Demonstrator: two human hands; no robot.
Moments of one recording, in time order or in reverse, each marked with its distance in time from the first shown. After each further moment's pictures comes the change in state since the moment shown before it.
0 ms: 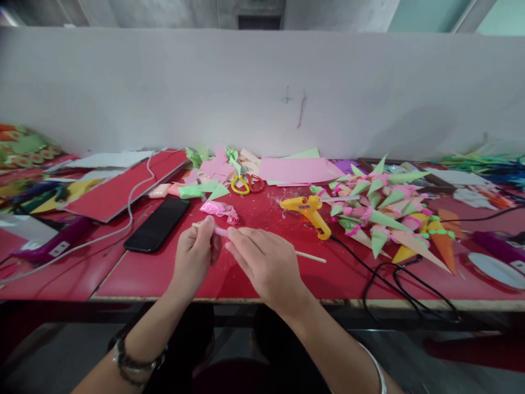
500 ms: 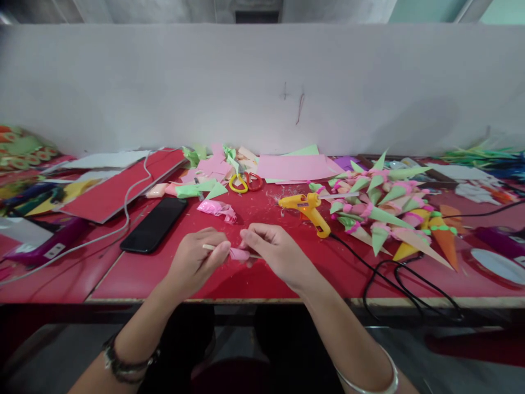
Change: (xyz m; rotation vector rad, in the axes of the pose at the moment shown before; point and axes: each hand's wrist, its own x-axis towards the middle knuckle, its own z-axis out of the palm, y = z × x) left_hand 0.005 0.003 -0.014 0.565 -0.346 0.763; right_hand 0.004 0.023 -0.006 1.072 -0.424 0.860
